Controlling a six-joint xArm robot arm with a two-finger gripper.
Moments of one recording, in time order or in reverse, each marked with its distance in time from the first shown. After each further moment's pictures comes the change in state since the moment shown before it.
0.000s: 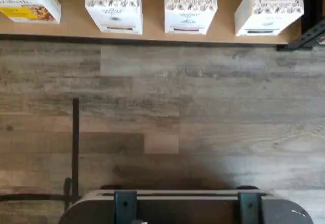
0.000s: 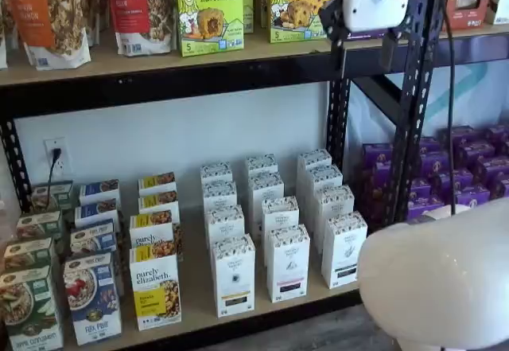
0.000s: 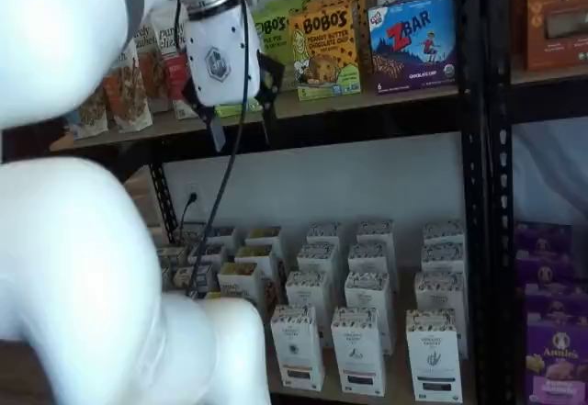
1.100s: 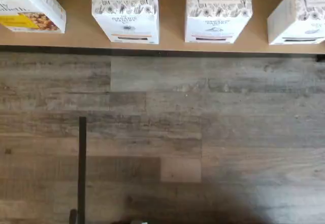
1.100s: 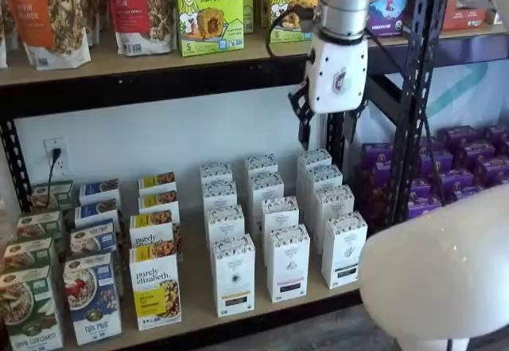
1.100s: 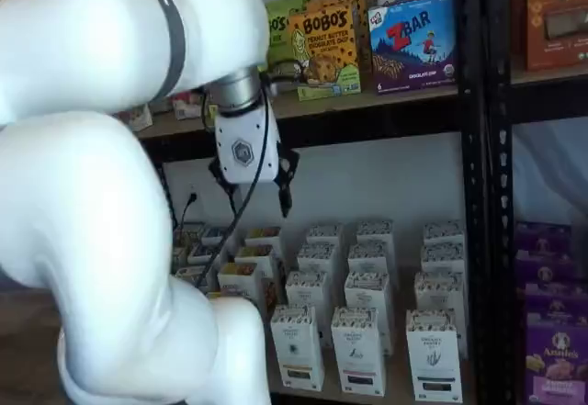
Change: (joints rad) arm 0.032 0.096 0.333 0.028 -0.443 0.032
